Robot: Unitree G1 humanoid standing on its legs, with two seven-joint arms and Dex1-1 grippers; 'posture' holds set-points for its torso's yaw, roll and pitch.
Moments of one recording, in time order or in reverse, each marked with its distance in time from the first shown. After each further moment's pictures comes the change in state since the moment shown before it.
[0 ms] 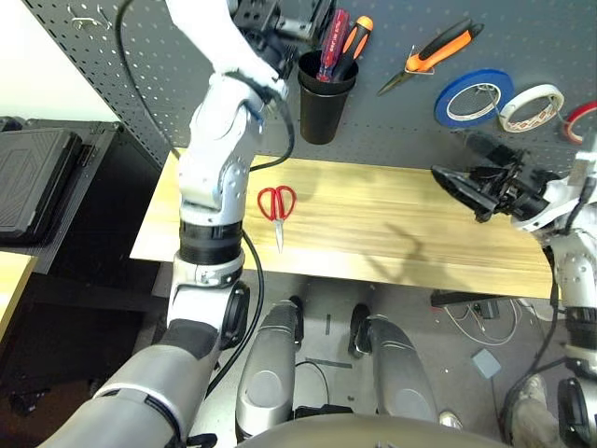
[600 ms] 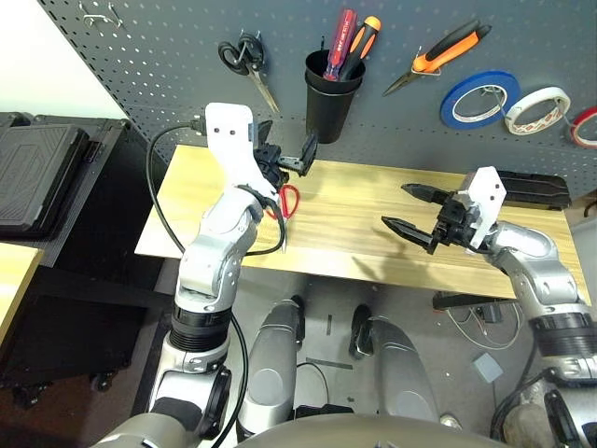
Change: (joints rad) left arm 0.365 0.043 -0.106 -0.012 0.144 0.042 0.031; right arm -0.018 0.045 0.214 0.159 -0.258 -0.048 -0.073
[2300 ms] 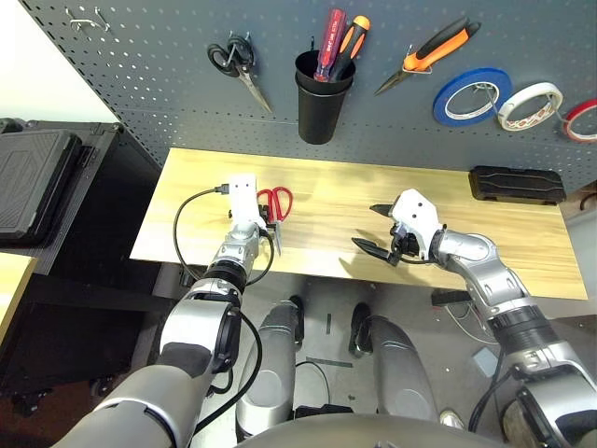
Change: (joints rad) left arm -0.373 -0.053 0.204 1.386 0.069 -0.510 0.145; right arm -0.040 0.085 0.139 0.040 -0.203 0.006 -0.145
